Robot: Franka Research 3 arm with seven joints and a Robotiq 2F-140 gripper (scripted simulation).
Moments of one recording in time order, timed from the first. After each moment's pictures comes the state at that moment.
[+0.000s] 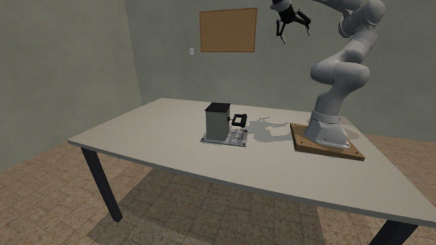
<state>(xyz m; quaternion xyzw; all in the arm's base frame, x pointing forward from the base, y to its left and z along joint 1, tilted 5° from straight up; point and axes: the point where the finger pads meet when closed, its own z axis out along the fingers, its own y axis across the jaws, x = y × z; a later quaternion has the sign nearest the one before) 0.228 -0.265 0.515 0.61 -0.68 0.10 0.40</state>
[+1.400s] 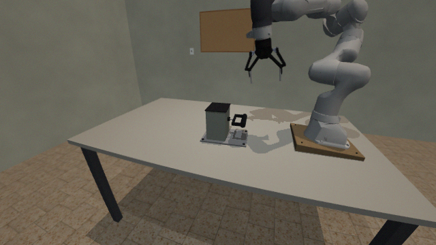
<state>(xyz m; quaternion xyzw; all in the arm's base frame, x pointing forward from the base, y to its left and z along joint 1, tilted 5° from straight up) 0.323 0.038 0.261 0.75 -0.64 0.03 0.16</state>
